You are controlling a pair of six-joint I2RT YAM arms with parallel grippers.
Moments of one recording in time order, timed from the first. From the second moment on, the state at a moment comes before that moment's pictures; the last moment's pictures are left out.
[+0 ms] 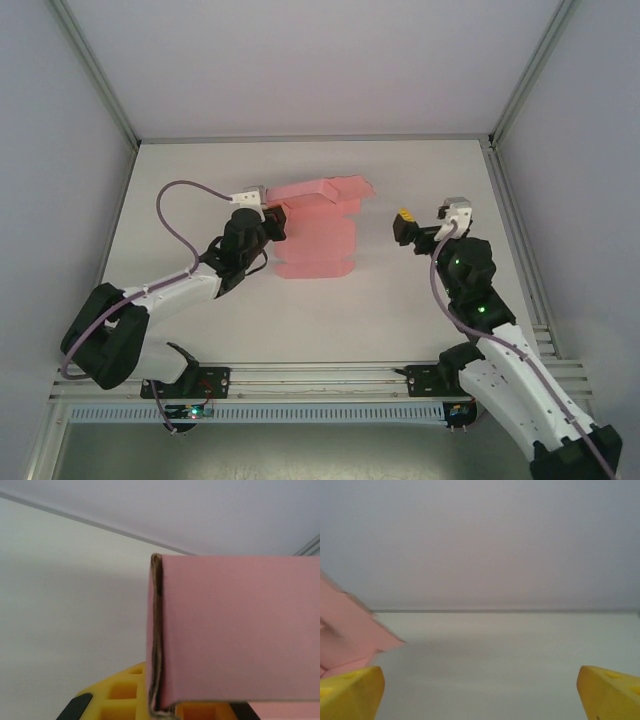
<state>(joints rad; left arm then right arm) -0.54 1.36 0.68 0.38 -0.12 -0.59 0.30 0.66 0.49 0.08 0.09 0.21</state>
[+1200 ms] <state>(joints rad) -0.52 1.32 0.64 0.40 -0.03 -0.62 0.55 1.21 0.61 0.37 0.08 0.28</state>
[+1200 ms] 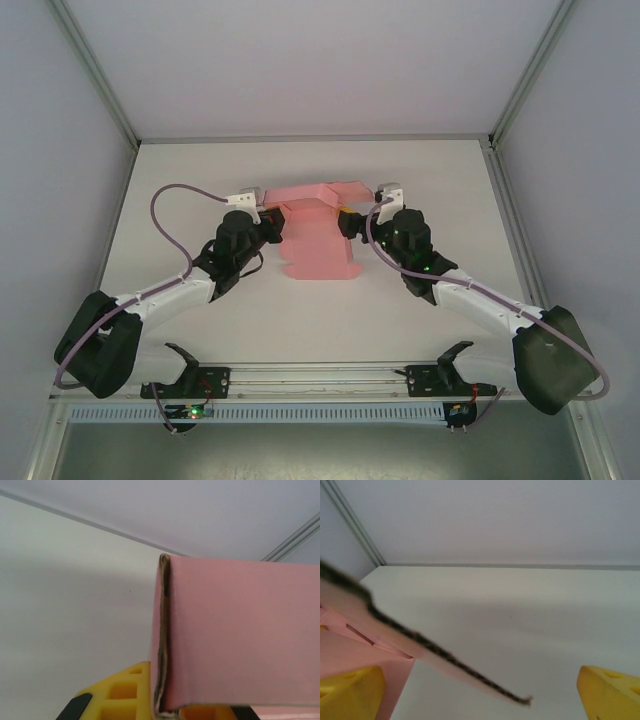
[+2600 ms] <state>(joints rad) -0.51 1.29 0.62 0.32 0.11 -0.46 0.39 1.18 0.90 -0.32 -0.78 -0.25</state>
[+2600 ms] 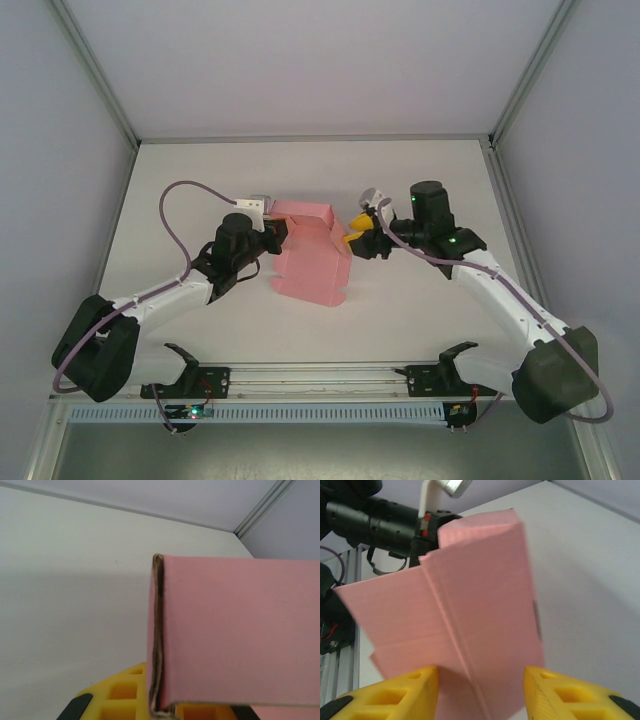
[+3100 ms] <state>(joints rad) -0.49 1.30 0.62 0.30 0.09 -0.48 0.61 1.25 0.92 -0.18 -0.26 -0.22</state>
